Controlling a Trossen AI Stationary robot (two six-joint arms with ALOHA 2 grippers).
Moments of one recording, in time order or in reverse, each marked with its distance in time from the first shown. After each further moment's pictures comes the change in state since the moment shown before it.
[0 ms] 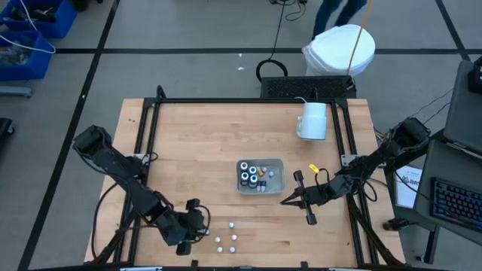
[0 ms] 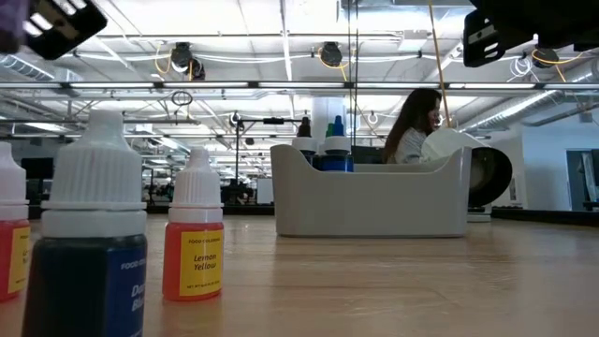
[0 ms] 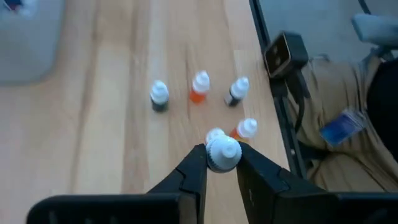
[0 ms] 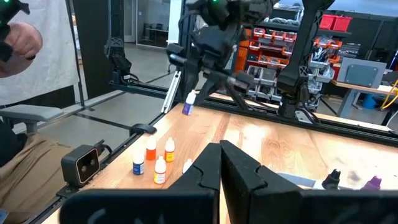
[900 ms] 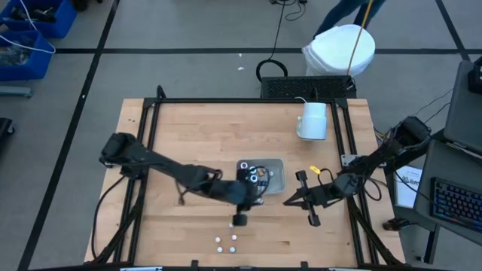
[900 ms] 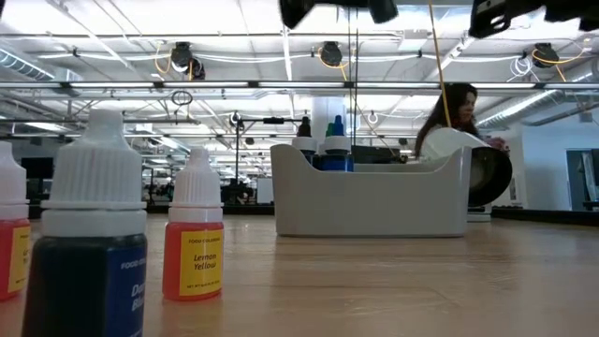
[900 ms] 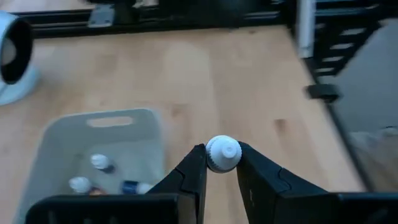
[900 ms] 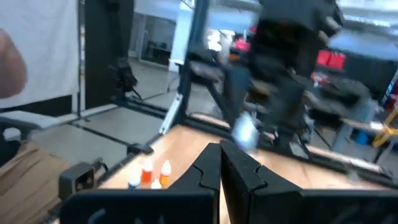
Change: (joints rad) left arm 0.452 0.318 0.557 -0.068 0.131 0.488; right arm 0.036 -0.030 -0.001 0.080 -0.003 -0.140
